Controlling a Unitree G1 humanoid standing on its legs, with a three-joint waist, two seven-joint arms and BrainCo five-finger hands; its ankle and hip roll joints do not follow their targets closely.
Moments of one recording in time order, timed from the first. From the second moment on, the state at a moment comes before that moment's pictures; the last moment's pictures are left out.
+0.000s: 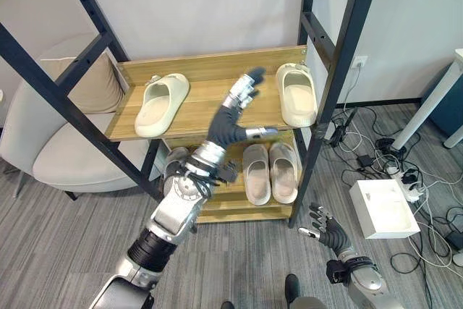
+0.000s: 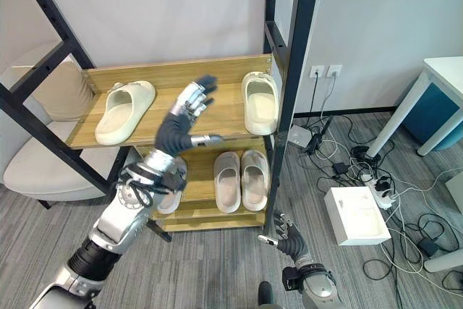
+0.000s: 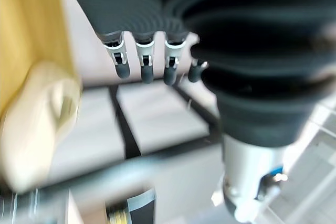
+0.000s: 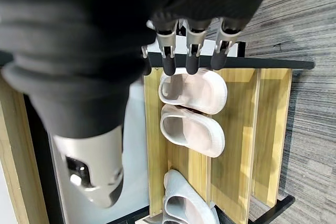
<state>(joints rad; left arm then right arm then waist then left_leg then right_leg) -0.46 0.38 -0.35 -0.05 -0.17 -0.21 0.18 0.20 -0.36 0.26 0.23 0.31 -0.12 -0.04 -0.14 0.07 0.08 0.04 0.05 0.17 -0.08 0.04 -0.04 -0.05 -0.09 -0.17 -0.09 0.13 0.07</state>
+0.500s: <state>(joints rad) -0.81 0.86 -0.40 0.38 0.74 0.04 0.51 0.21 -0.45 0.26 0.23 0.33 -0.19 -0.05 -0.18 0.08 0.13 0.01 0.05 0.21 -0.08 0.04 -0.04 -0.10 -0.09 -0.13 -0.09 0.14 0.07</state>
